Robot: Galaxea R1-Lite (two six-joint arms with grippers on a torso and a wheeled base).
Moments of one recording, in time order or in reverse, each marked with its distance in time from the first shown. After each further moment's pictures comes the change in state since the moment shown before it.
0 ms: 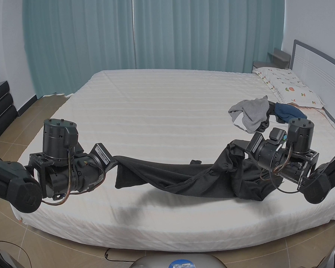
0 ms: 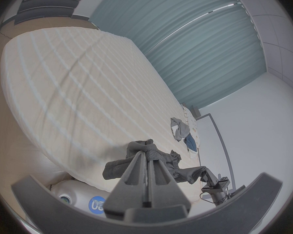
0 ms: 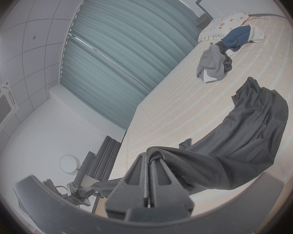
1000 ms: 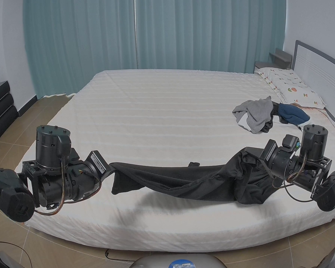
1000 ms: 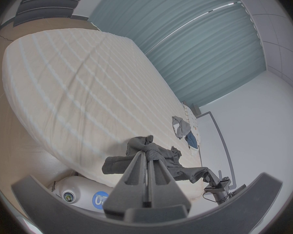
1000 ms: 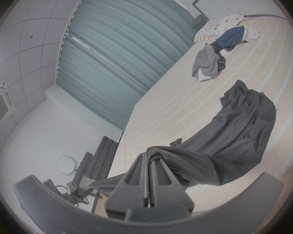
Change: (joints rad) left arm -0.034 -0.074 0.081 0.007 0.010 0.003; right arm -0.016 -0.126 0.137 0.011 0.003 -0.002
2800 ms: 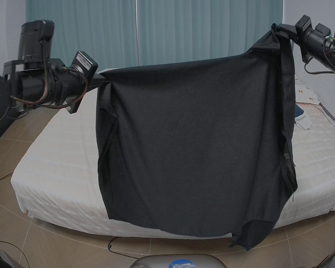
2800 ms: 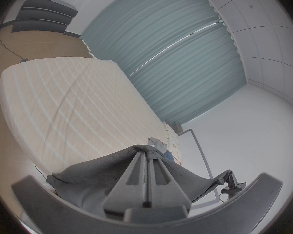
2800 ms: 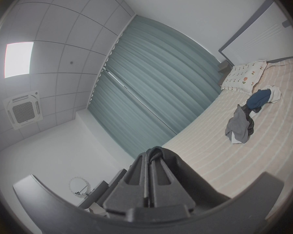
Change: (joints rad) left arm 0.122 0.067 -0.798 0.527 -0.010 0.036; right arm -0.195 -0.046 -1.015 0.652 0.063 -0.032
